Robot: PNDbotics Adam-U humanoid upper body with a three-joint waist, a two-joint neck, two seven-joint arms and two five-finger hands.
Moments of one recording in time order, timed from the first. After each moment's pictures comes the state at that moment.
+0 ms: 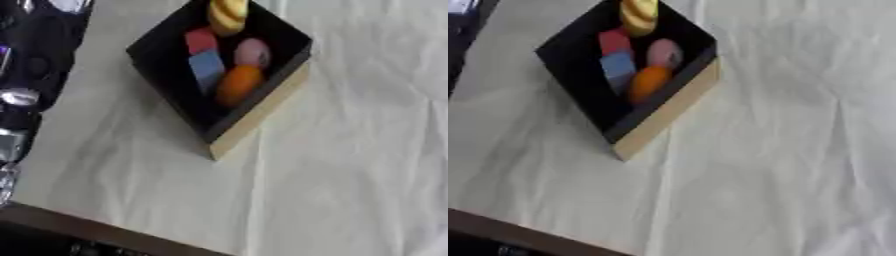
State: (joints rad) left arm -1.22 0.54 -0.30 -1.54 -0.78 0.14 -0.52; right arm -0.53 -0.86 -0.13 -1.89 -0.09 0.06 -0.10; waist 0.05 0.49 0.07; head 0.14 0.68
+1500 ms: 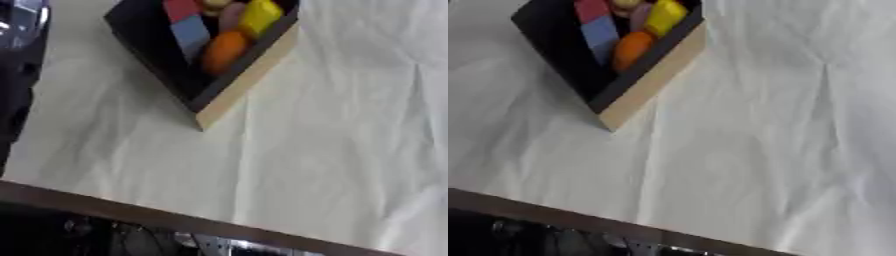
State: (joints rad) left arm -0.89 0.54 -0.08 -1.91 -0.37 0.23 0.01; right arm -0.50 -0.83 -0.13 -1.90 -0.10 0.07 -0.12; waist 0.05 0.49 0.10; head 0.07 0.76
